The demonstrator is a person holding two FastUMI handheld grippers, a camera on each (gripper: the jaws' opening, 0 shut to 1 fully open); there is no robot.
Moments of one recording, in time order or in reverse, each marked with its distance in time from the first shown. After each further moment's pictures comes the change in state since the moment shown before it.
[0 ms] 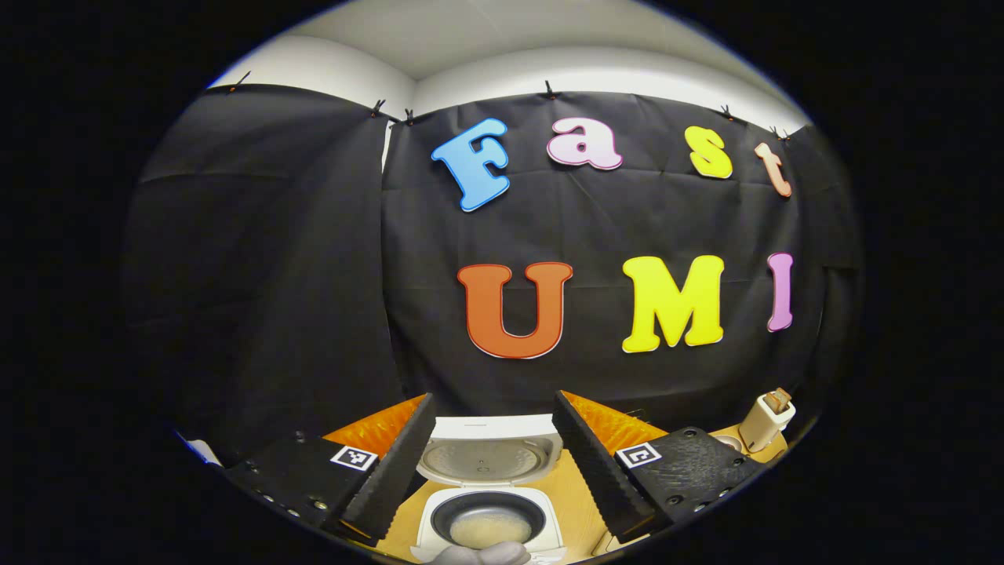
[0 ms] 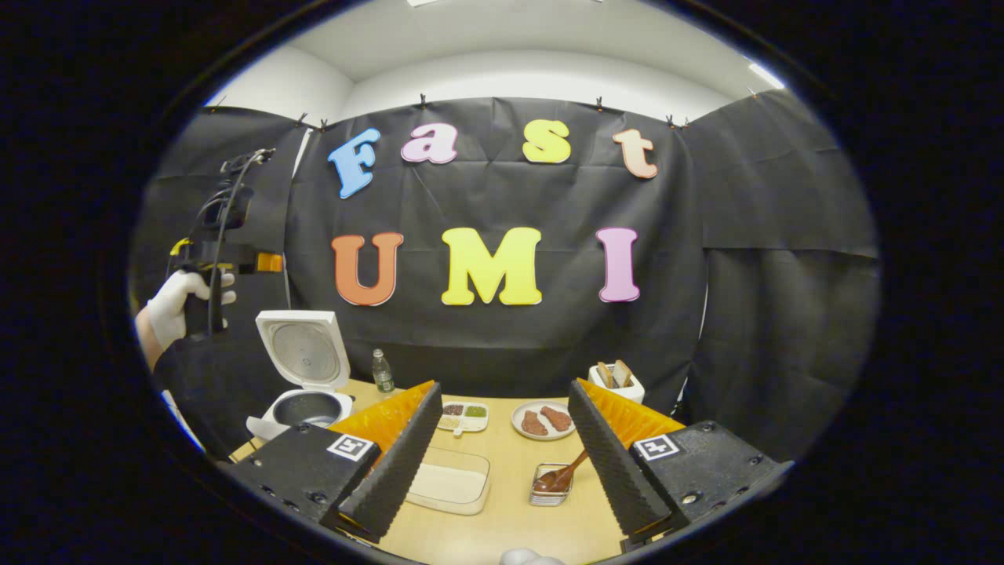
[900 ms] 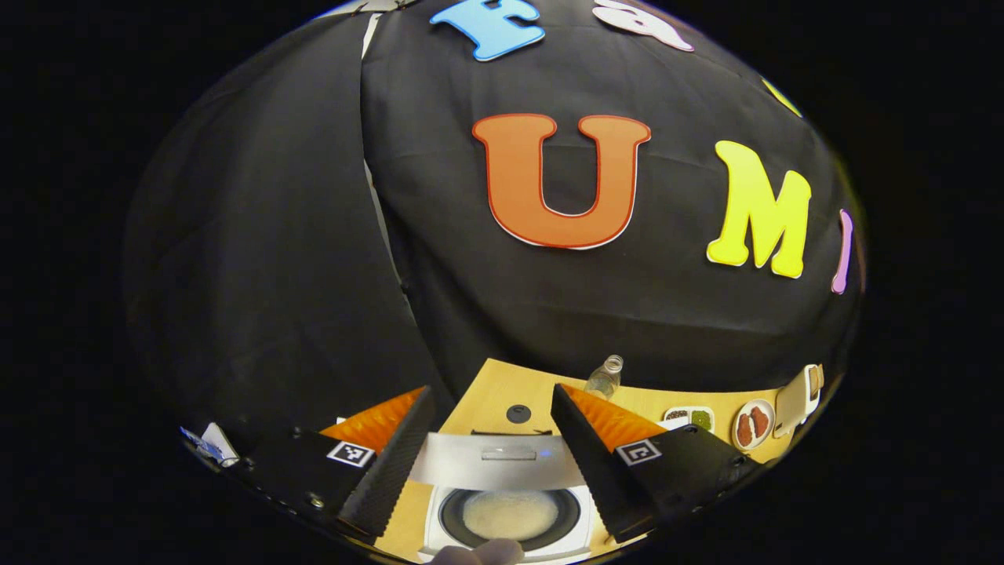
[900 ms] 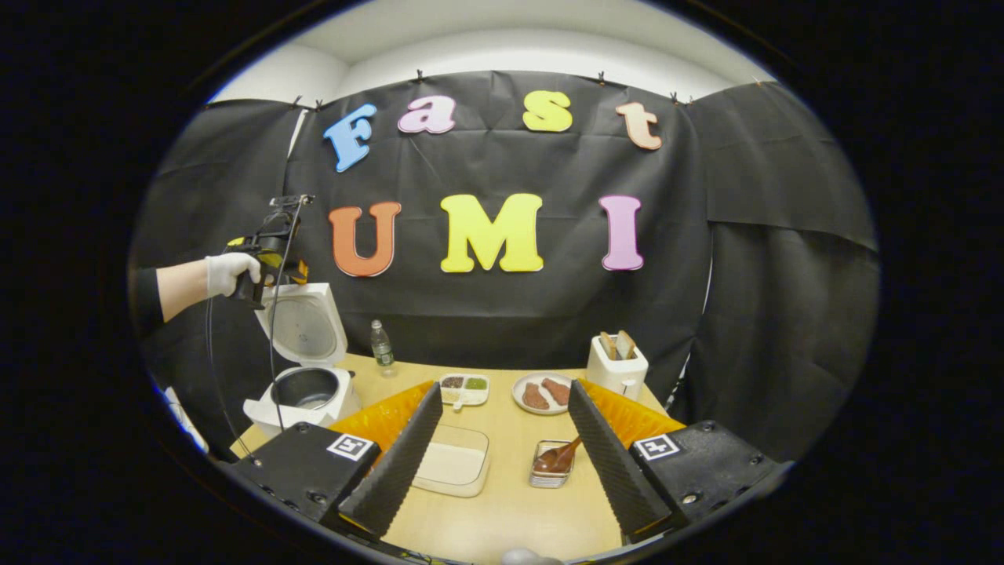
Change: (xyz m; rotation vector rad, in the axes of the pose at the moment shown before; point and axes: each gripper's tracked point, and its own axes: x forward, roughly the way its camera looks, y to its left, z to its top) left arm 0.124 0.023 -0.124 0.015 0.476 0.052; right arm 0.009 -0.007 -0.033 0.017 0.110 0.006
